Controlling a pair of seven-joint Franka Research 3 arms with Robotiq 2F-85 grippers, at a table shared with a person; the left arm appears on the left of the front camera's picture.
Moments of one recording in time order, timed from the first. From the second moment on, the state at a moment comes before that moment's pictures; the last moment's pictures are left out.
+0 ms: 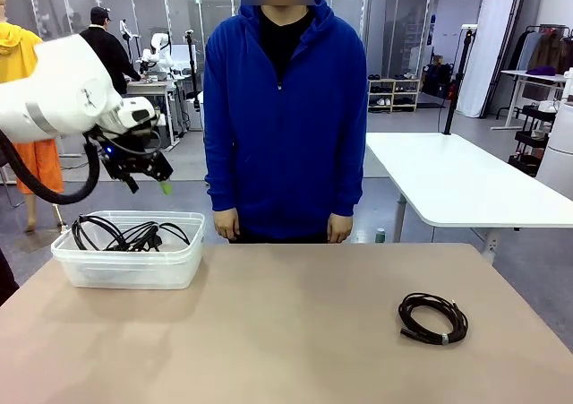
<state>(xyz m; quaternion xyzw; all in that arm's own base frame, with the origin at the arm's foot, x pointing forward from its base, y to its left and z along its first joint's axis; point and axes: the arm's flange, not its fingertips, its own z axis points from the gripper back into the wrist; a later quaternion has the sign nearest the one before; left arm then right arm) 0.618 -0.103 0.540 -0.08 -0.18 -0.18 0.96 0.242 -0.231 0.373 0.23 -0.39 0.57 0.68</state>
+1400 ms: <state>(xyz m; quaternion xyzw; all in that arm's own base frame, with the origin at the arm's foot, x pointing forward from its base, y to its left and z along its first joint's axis) 0.383 0.087 0.506 -0.14 -0.28 -0.44 0.84 0.242 -0.231 0.373 0.23 -0.39 0.57 0.68</state>
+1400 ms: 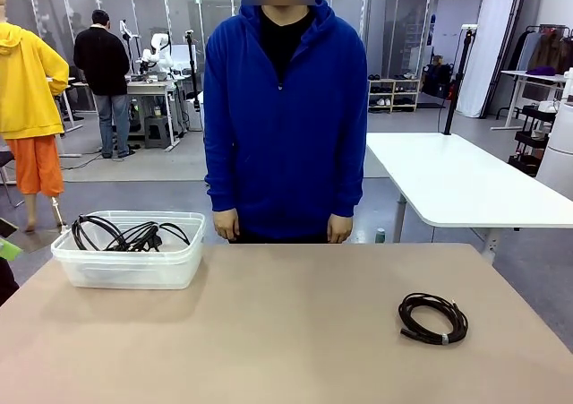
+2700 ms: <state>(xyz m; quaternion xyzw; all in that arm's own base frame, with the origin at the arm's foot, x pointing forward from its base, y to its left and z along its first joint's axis) 0.384 0.122 0.469 -0.24 -0.34 -0.45 0.79 0.242 -0.231 0.373 0.23 -0.39 0.57 0.68</state>
